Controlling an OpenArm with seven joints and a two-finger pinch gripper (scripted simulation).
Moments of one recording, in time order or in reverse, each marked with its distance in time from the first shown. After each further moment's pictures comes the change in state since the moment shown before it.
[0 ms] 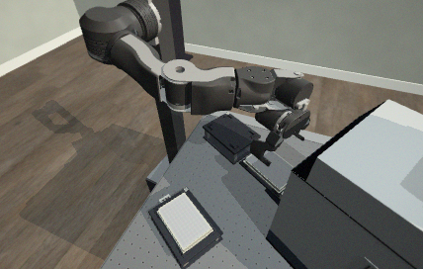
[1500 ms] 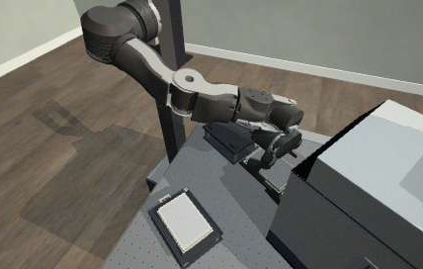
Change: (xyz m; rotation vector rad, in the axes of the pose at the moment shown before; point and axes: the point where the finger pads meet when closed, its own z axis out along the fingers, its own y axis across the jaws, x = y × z) arm 0.002 -0.001 0.067 0.011 0.001 0.005
